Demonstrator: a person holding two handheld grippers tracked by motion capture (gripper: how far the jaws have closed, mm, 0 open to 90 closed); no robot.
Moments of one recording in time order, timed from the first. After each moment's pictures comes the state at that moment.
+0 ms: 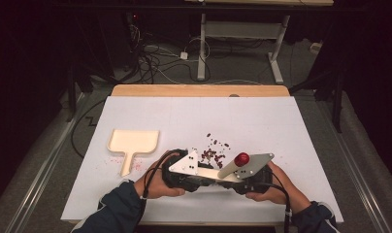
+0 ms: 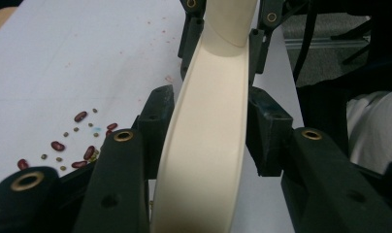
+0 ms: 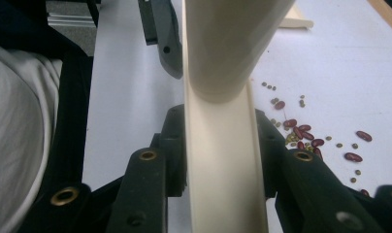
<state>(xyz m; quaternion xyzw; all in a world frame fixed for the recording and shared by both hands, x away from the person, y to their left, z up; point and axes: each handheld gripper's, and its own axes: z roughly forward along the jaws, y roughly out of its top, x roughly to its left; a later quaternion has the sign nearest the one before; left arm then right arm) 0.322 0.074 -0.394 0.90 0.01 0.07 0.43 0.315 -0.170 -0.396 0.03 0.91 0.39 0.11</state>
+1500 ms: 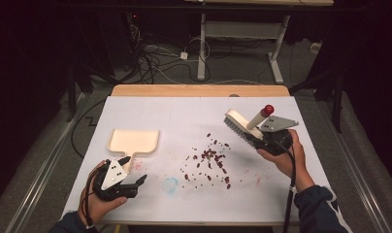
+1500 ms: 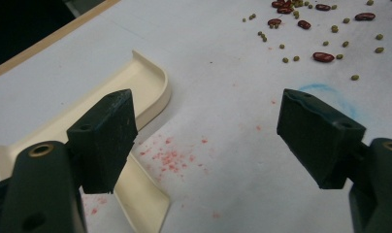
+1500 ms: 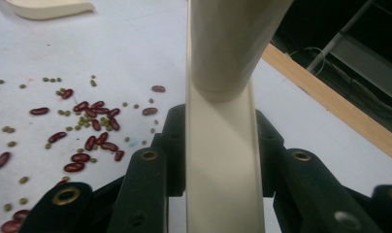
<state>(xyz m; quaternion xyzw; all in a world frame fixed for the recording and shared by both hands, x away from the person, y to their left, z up) 0.282 0.233 -0.448 0.83 0.30 0.28 0.38 0.395 -0.228 -0.383 0.27 0.84 0.37 0.28</state>
